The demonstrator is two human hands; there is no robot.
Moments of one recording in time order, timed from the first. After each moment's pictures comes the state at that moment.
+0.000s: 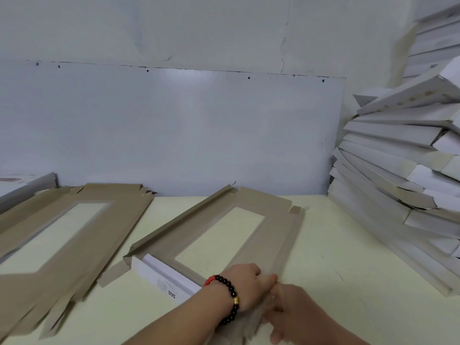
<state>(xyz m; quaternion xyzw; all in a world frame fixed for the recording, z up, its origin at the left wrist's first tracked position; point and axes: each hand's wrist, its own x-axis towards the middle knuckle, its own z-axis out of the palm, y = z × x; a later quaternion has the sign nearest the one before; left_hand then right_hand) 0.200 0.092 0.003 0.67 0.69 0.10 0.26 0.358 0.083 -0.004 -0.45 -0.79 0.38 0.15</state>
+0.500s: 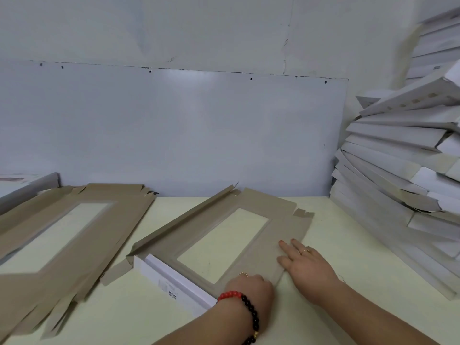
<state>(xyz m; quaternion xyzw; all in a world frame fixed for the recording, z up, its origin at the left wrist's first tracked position) 0.226 0.084 0.004 0.76 0.64 -0.12 0.05 0.377 0.175 -0.014 -0.46 -0.88 -0.14 -0.05</state>
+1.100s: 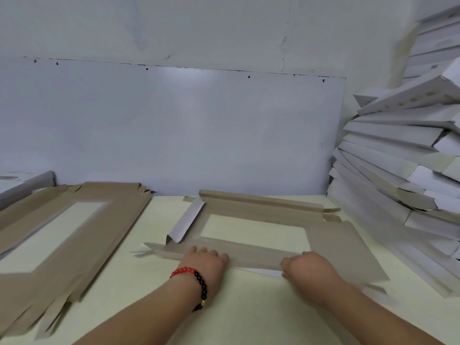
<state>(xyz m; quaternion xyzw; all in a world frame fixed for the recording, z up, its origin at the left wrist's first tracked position) 0.137 0.107 -0.006 0.72 0.69 -0.08 -0.05 0.383 0.171 -0.010 -0.43 -0.89 -0.15 -0.07</state>
